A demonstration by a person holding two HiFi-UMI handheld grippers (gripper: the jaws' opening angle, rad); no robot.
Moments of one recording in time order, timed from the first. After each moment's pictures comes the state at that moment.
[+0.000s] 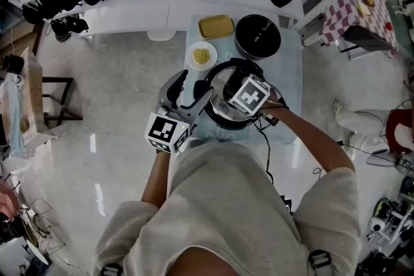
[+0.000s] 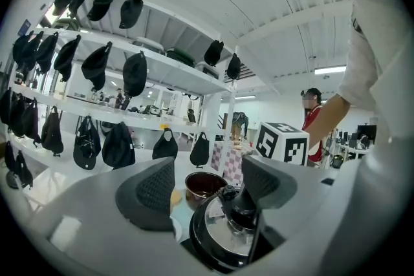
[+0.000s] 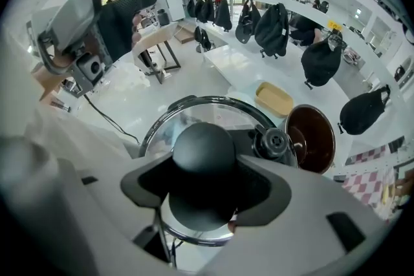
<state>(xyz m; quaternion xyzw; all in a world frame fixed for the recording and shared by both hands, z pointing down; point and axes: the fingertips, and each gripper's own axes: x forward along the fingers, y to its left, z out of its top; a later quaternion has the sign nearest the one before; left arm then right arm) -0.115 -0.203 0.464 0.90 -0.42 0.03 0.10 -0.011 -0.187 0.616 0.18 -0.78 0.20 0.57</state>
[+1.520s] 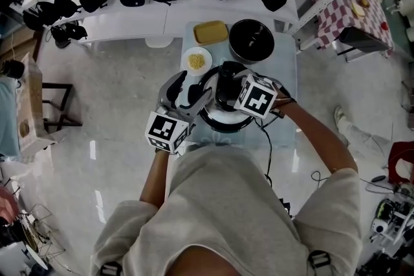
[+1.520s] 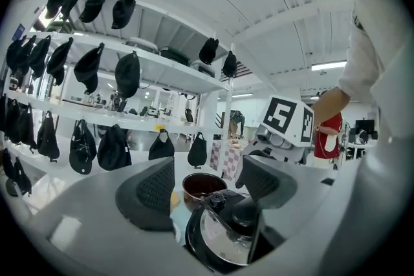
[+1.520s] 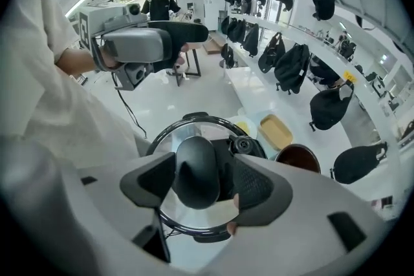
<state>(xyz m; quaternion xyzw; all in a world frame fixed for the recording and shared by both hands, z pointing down) -0.097 -0.206 0.459 0.91 -0.41 0.04 0.09 -0.013 -0.186 0.561 0.08 -0.83 0.07 0.55</state>
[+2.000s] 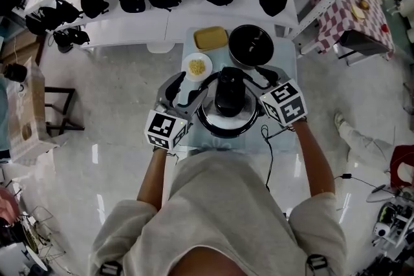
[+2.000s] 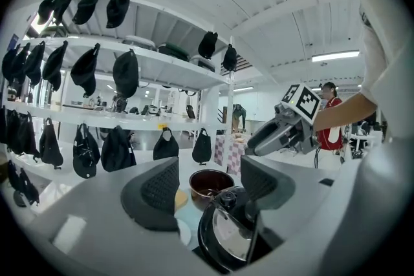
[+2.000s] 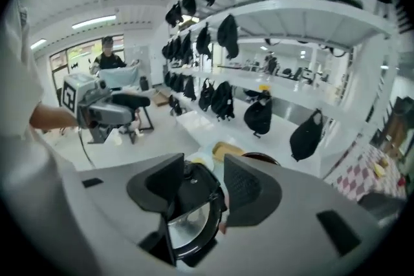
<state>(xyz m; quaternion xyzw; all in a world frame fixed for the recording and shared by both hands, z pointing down) -0.096 -0.223 0.465 0.90 -0.42 0.07 0.08 0.054 -0.251 0.492 0.36 -0.87 0.12 0.32</state>
